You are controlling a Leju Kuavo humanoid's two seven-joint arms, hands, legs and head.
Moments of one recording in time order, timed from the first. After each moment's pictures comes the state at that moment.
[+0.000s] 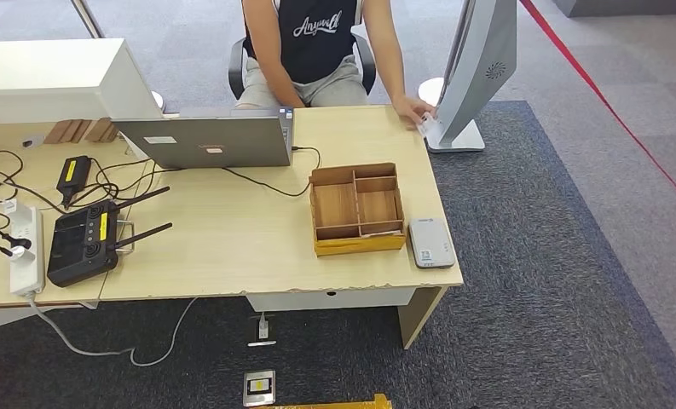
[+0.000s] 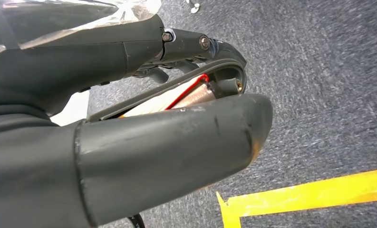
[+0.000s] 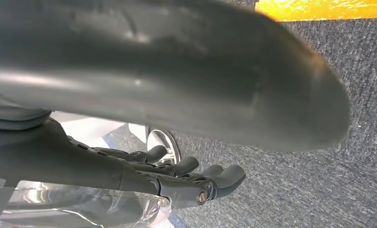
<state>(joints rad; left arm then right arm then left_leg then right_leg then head) -0.12 0.04 -1.10 -0.23 0.45 0.52 0.21 -0.16 -0.04 -0.95 -0.14 1.36 -0.17 0.32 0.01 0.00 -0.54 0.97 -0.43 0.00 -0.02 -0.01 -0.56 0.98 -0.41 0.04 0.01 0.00</state>
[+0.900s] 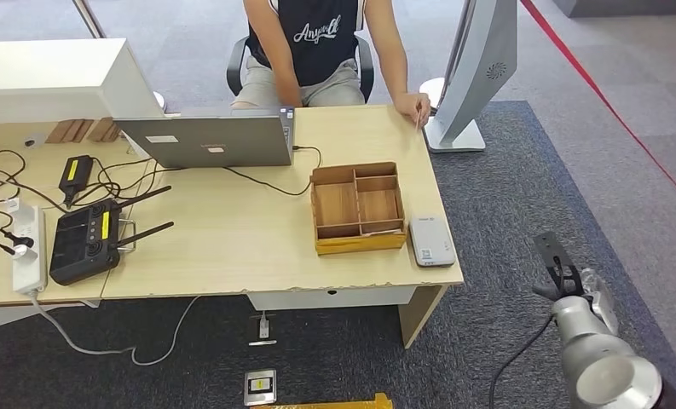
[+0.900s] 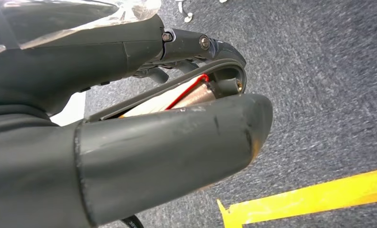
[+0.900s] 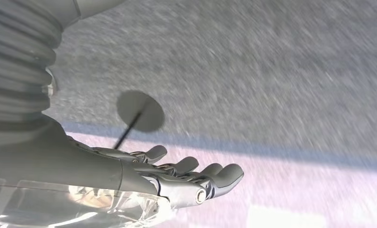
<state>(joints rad) -0.12 0.05 -1.12 -0.23 0.42 0.49 0.20 -0.68 -0.30 -0.88 -0.23 1.37 -0.28 0.18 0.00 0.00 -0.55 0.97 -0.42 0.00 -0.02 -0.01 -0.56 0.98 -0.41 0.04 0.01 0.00</state>
